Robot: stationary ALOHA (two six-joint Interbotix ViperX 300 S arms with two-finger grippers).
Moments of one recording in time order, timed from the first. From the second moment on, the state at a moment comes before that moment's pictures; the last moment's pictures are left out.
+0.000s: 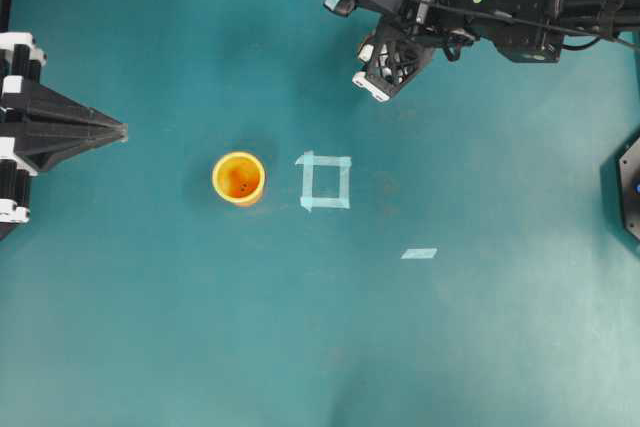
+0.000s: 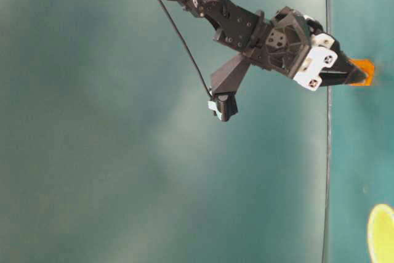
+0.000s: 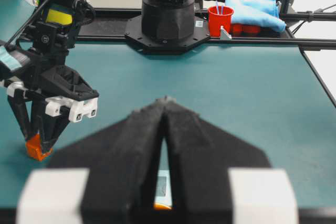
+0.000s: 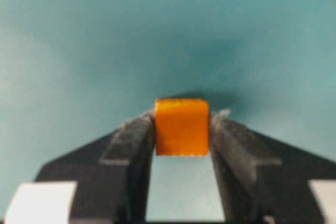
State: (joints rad) left arm 0.00 -0.96 1.18 0.01 -0.21 0.00; right arm -0.42 0.24 0.46 -0.21 0.38 0.33
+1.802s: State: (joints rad) left arm 0.00 -0.96 1.18 0.01 -0.17 0.01; right arm -0.42 -0.07 0.30 -0.21 0.78 0.31
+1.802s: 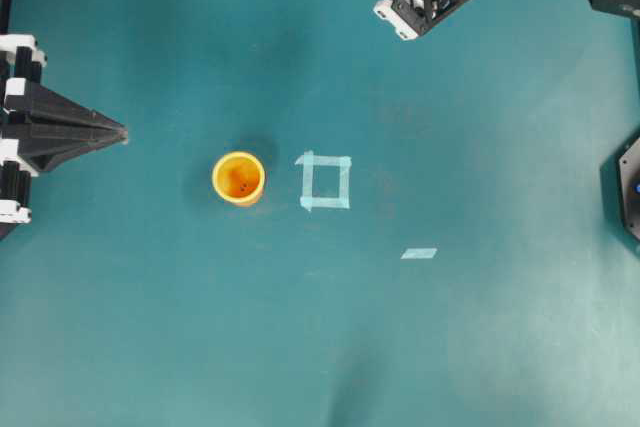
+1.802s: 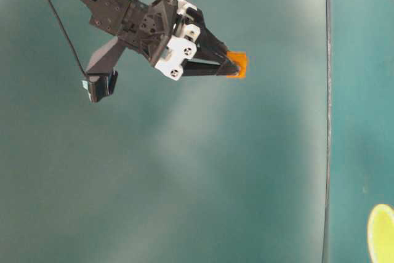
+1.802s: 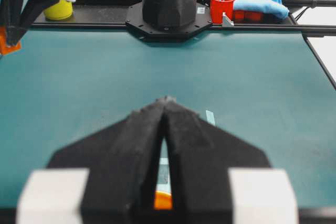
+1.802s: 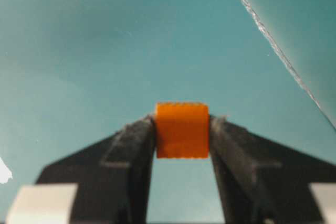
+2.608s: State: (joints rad) left arm 0.00 -0.97 1.18 0.01 -0.17 0.01; right arm -0.42 -0.10 0.27 -0.21 0.80 0.31
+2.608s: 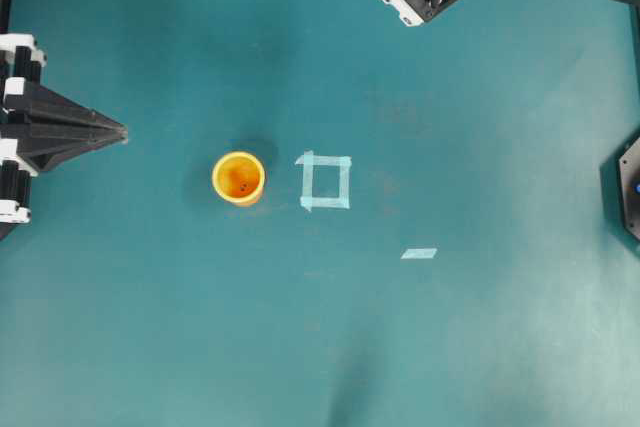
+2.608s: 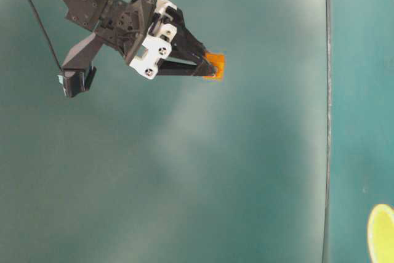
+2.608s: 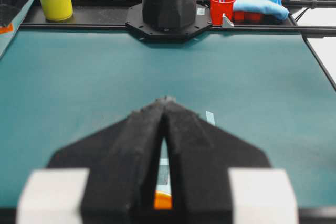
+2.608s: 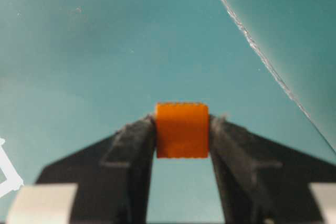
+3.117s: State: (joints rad) left arm 0.00 -0.97 1.18 0.01 -0.17 0.01; right arm -0.42 -0.10 0.27 -0.21 0.80 0.31
